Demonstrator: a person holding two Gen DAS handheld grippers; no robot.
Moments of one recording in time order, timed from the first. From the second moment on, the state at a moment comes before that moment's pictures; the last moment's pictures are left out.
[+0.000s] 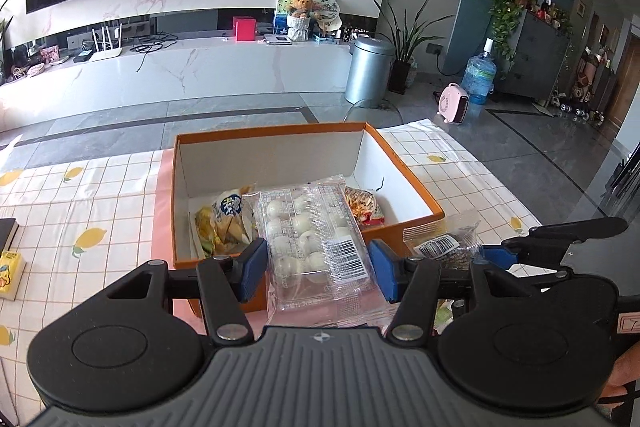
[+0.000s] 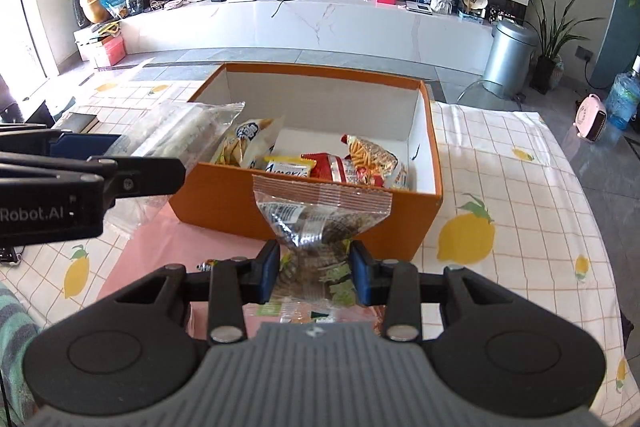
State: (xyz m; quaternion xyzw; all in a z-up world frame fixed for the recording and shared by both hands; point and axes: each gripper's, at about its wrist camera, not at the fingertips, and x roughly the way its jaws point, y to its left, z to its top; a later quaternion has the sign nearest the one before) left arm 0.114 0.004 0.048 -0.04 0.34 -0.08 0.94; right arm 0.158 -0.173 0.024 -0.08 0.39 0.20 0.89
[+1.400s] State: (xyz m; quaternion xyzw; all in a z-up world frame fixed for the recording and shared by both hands) left arm 0.265 0.024 -0.040 -0.01 0.54 -0.11 0.83; right arm 0.363 -0.116 -0.059 -0.19 0.57 0.23 0.76
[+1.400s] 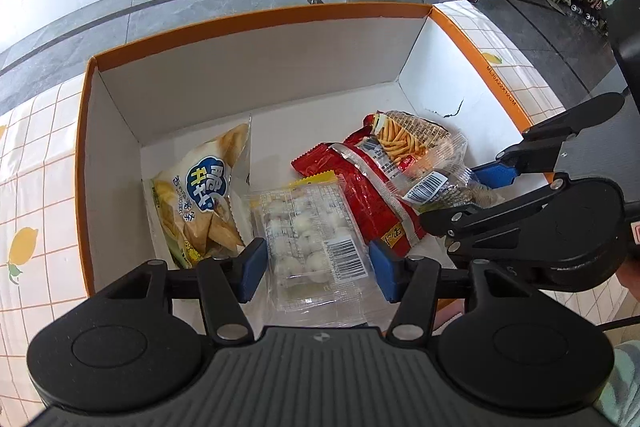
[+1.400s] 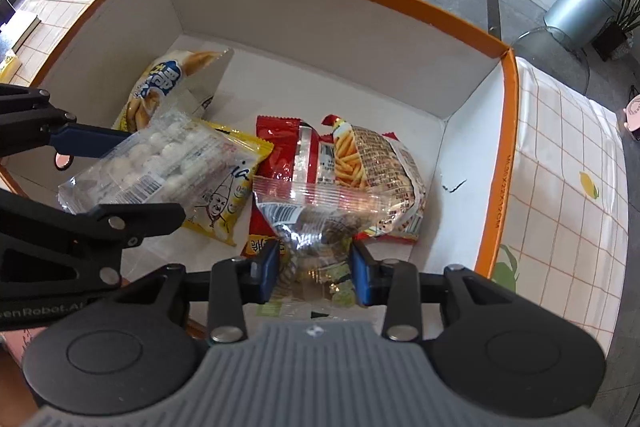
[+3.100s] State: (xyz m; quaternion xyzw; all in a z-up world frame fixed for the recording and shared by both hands) left arm 0.115 0.027 0.071 -0.02 0.40 -0.07 0.92; right arm 0.220 -0.135 0.035 -0.12 0.47 0.22 0.85
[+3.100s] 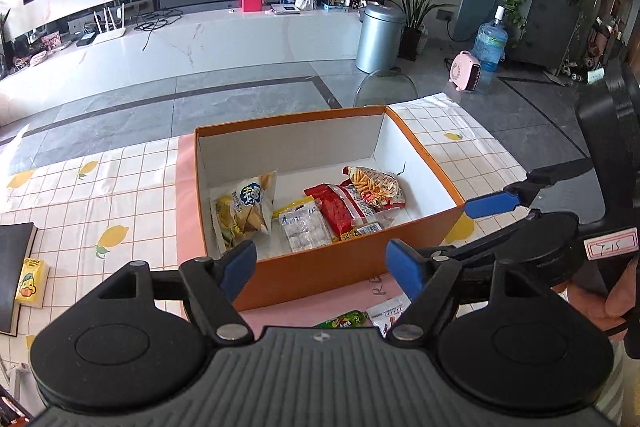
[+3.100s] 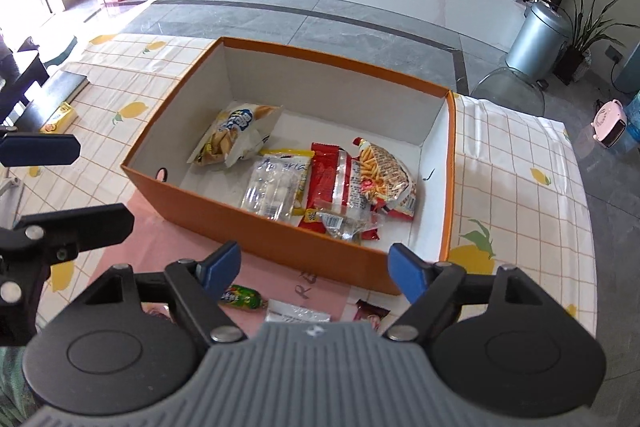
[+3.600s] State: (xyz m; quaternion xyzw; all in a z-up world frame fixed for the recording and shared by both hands) left arm 0.059 0.029 0.012 -0.06 0.45 -0.05 0.89; right arm 0.123 -0.173 -0.045 -0.04 0.46 0.17 0.87
